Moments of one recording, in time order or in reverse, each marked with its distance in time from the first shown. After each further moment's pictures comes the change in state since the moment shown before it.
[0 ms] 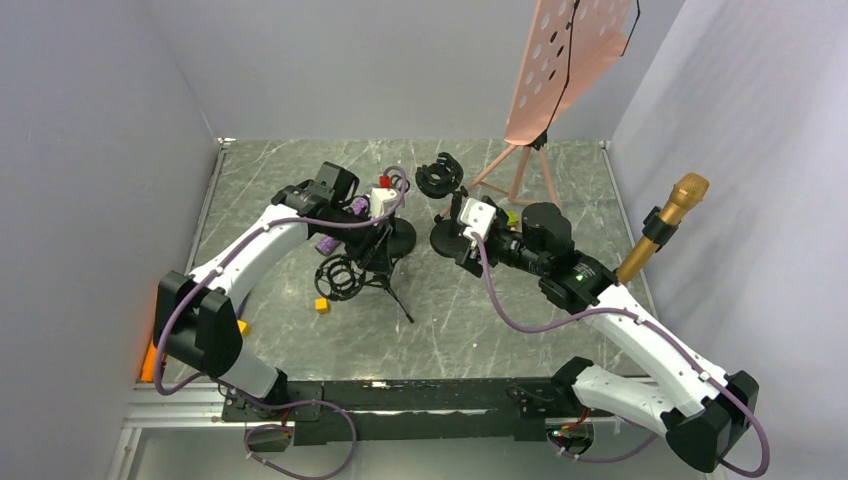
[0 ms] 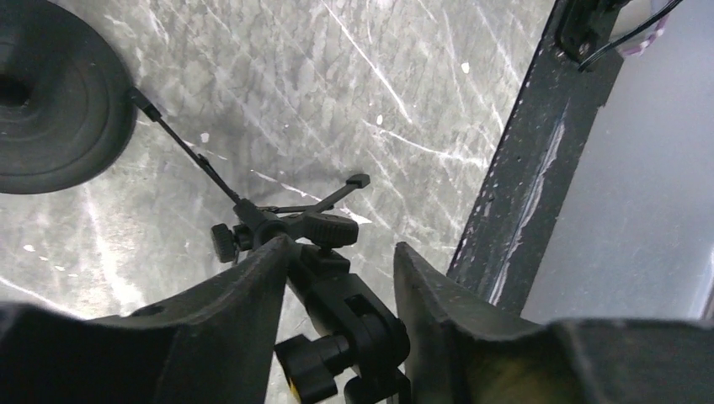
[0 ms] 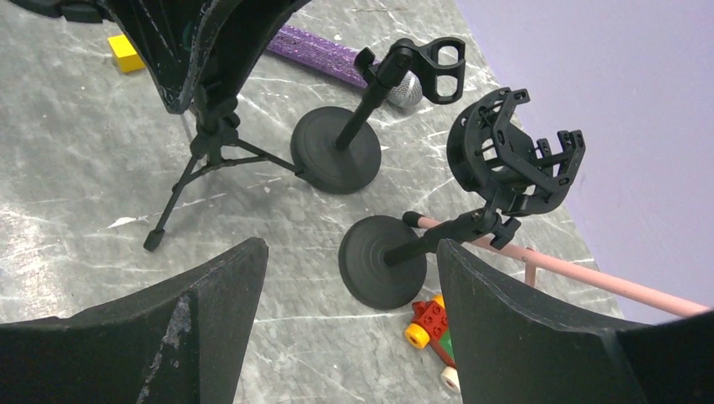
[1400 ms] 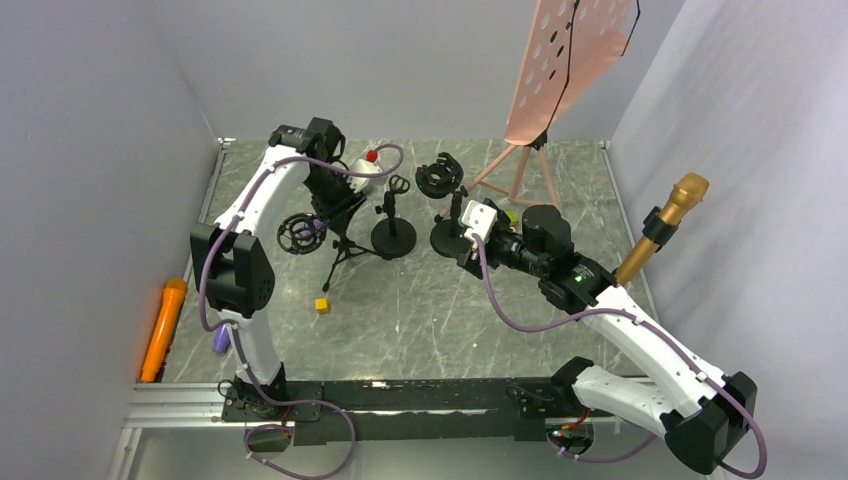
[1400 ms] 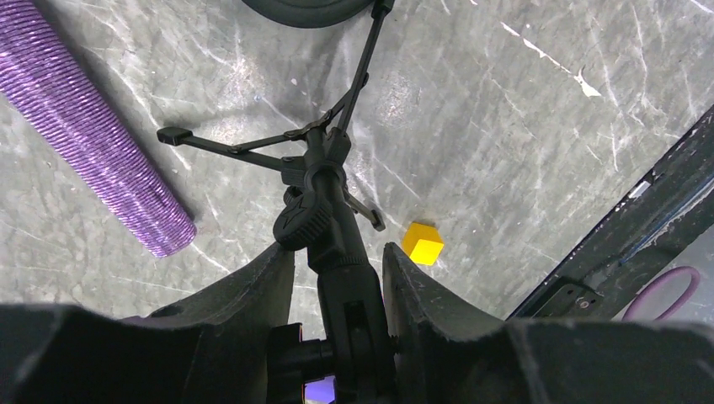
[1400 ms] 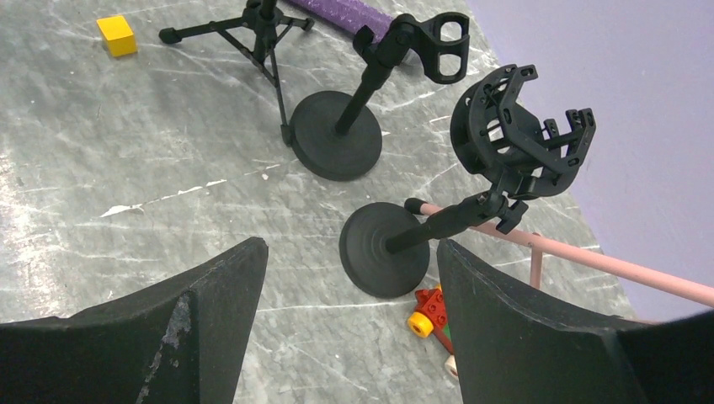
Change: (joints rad) left arm 0.156 0.375 0.575 -0.510 -0.390 0.399; right arm -0.022 -0.007 -0.035 0.009 -0.003 -0.004
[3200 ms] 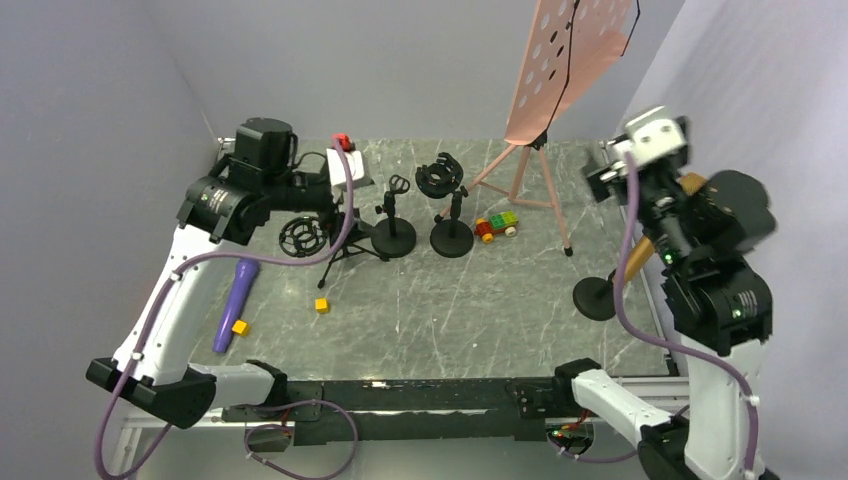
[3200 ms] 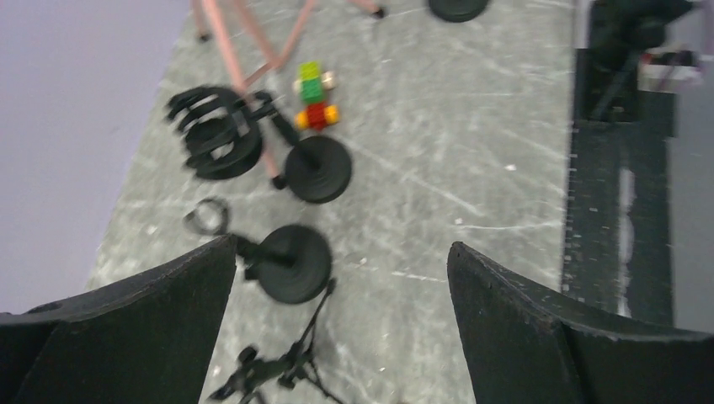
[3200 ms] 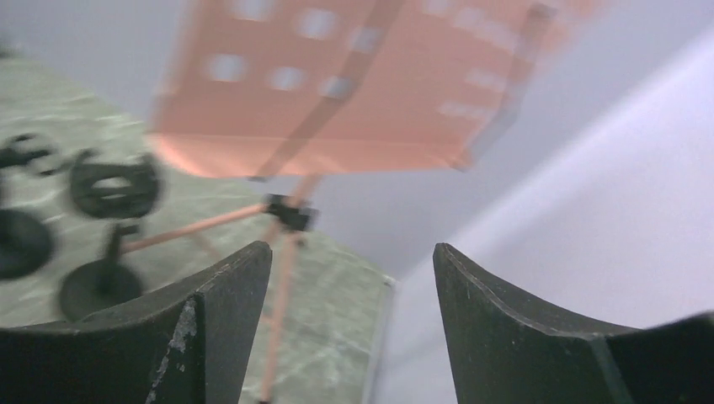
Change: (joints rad) left arm -0.113 -0.622 -0.148 0.383 0.420 -0.104; right arm -0.296 -0.008 0.836 -0.493 0.272 -0.034
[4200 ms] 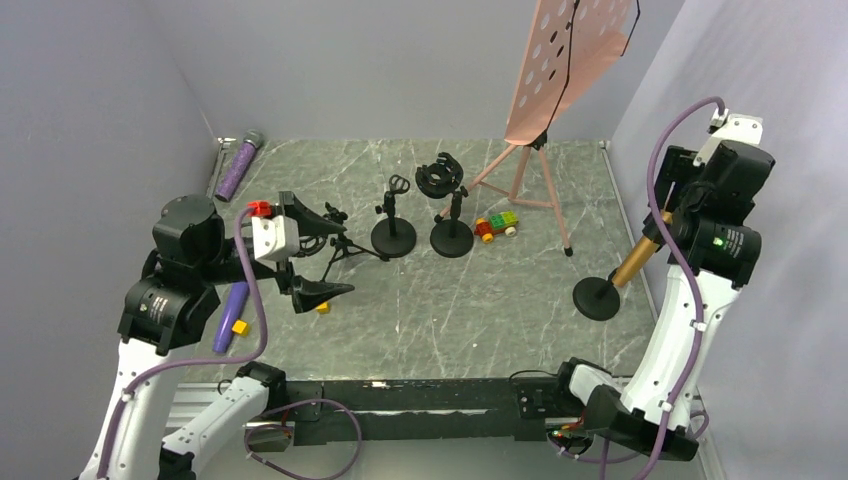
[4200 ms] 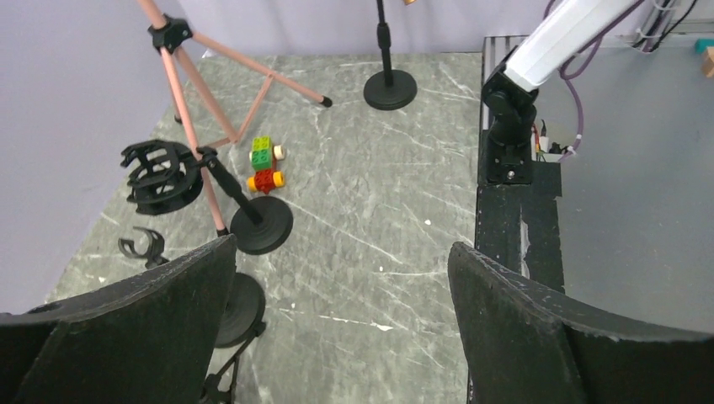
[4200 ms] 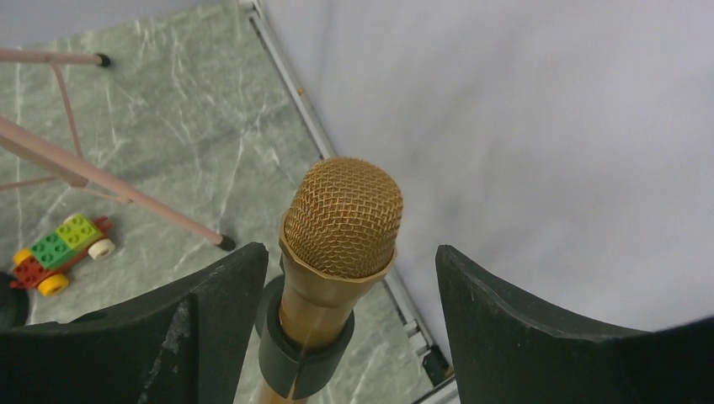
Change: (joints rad) left arm 0.055 -0.474 -0.366 0.203 0.246 -0.249; right arm -0.723 0.131 -0.027 -0.240 0.212 0.412
